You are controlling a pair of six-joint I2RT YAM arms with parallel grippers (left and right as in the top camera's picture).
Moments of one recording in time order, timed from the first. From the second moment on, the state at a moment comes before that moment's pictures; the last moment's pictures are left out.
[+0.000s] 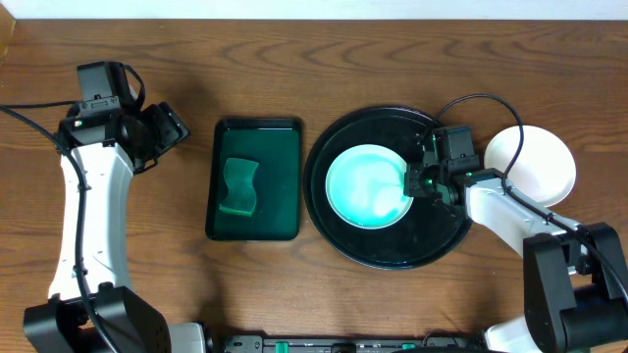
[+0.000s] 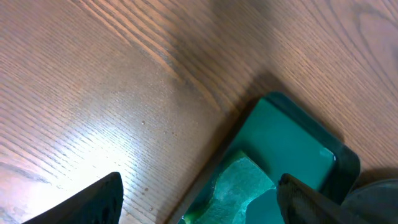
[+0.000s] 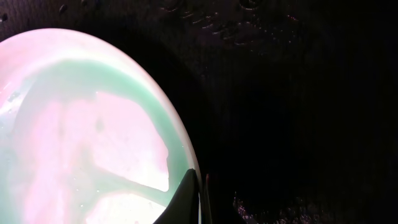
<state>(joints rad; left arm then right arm) 0.22 1.54 1.34 -0.91 0.07 -0.44 0.23 1.69 0.81 -0.20 -0.18 0.27</state>
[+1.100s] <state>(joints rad) 0.22 1.54 1.34 -0.91 0.07 -0.44 0.19 1.69 0.96 -0.47 -0.23 0.35</state>
